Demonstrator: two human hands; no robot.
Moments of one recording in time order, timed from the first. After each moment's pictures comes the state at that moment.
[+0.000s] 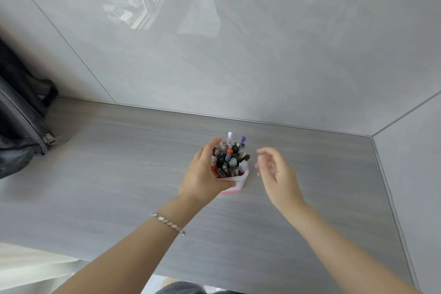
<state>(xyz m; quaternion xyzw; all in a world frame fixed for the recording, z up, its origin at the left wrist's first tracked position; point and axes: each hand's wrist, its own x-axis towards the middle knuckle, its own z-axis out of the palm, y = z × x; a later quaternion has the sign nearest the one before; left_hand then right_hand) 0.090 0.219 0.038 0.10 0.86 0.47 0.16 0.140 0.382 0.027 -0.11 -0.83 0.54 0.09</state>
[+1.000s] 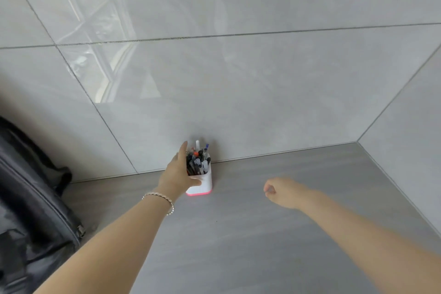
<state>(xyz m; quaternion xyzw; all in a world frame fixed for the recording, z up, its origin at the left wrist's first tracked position) -0.093 0.080 0.058 0.21 0.91 0.30 0.20 0.072 0.294 0.067 -0.22 -0.92 0.22 -0.22</state>
